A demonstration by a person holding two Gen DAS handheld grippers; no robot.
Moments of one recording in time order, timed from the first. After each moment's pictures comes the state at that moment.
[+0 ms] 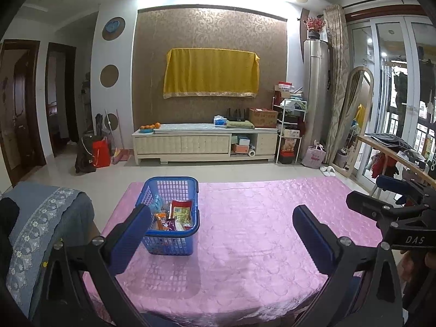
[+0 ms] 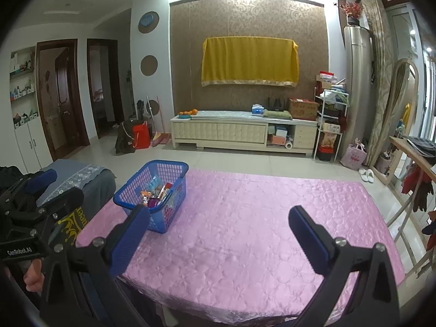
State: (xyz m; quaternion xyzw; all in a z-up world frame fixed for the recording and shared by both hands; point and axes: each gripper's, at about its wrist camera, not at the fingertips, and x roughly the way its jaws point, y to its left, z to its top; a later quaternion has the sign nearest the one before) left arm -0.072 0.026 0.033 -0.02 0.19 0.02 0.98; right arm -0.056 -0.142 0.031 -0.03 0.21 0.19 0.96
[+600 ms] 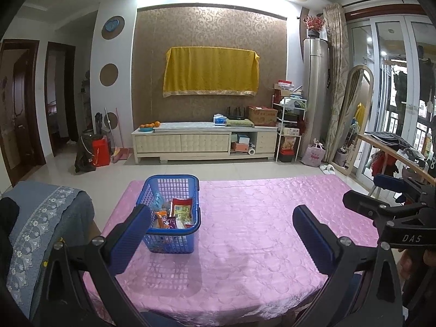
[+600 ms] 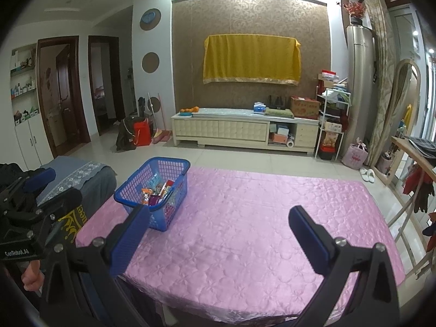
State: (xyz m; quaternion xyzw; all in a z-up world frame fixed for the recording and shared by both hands) left arm -0.074 0.024 0.037 -0.02 0.19 0.01 0.98; right arm -0.057 -0.139 0.030 -0.03 0.22 0.19 0.96
